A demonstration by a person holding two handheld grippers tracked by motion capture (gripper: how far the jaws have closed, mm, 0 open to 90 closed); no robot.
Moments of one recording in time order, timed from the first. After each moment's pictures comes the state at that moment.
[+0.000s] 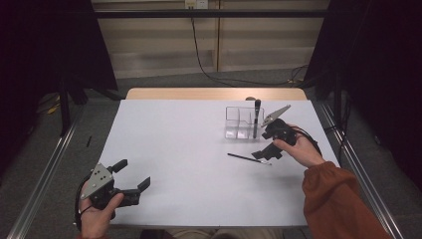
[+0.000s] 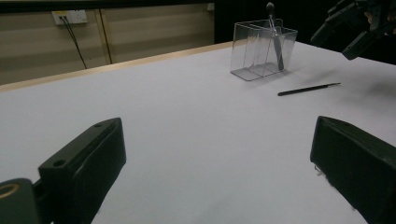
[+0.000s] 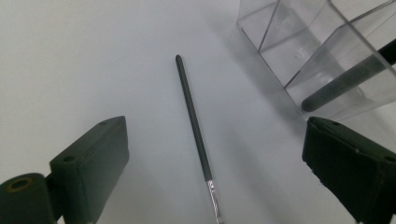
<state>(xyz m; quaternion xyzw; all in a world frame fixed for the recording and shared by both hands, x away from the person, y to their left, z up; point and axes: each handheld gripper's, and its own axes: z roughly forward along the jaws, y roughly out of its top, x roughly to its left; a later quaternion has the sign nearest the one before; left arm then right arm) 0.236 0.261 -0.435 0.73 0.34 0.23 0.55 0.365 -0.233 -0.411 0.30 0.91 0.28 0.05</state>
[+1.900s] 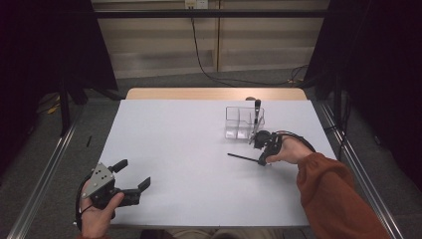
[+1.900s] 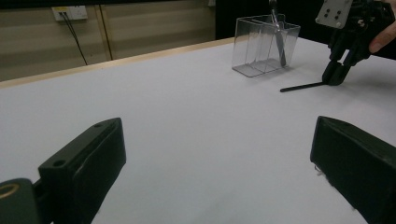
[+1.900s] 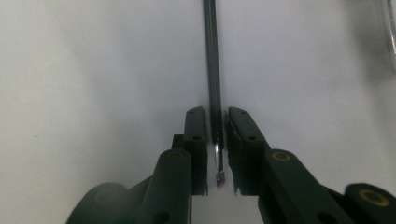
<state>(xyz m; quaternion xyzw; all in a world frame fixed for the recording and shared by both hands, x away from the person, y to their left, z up) 0.238 0.261 -0.436 0.74 0.34 0.23 0.54 0.378 -0.207 -0.449 0.22 0.97 0.07 -0.01</state>
